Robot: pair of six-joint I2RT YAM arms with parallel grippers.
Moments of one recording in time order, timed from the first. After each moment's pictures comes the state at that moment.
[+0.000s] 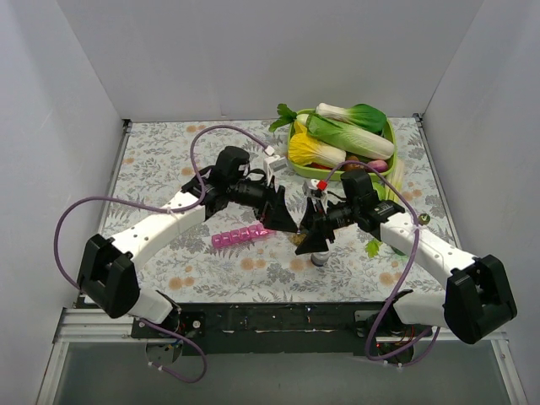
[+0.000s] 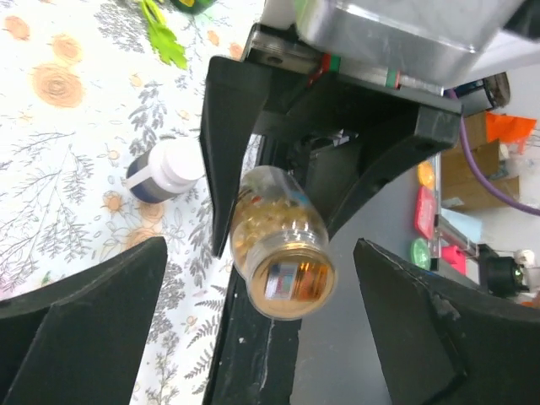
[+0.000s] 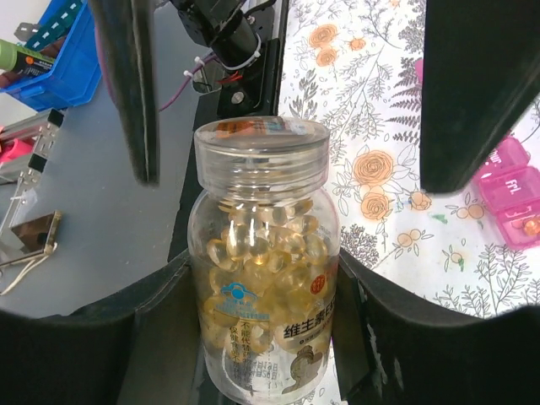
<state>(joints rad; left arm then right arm) -0.66 1.46 1.18 -0.33 0.94 -0.24 0.52 1.25 0.79 -0.25 -1.23 -0.21</state>
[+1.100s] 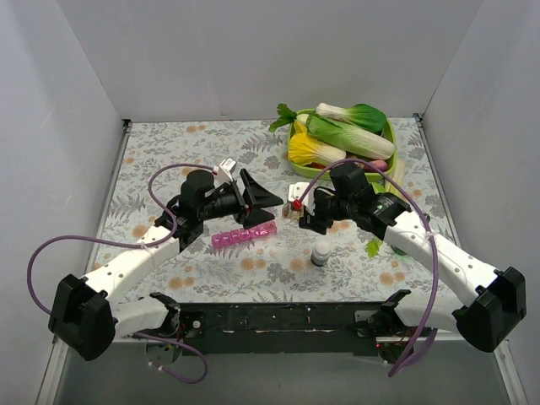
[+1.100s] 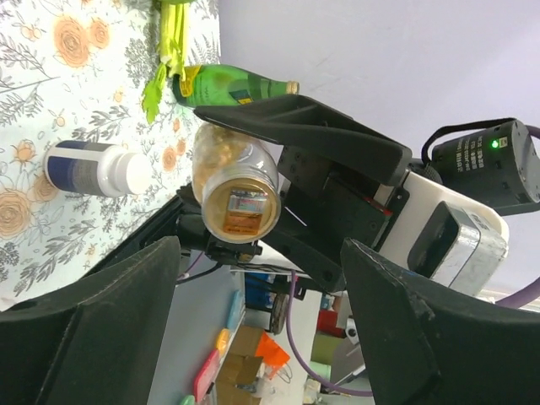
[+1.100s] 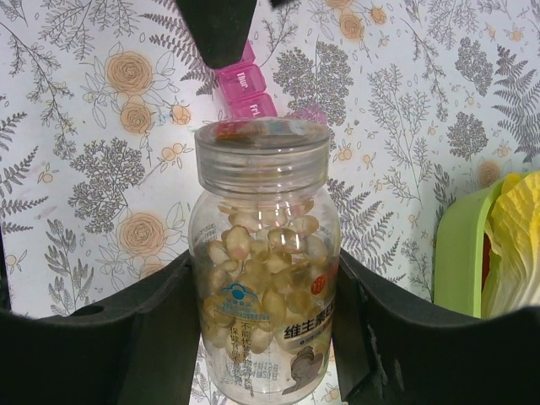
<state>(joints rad) -0.55 1.14 0.78 0.08 0.61 -1.30 0.70 1.17 1.02 -0.54 -0.46 -0.71</state>
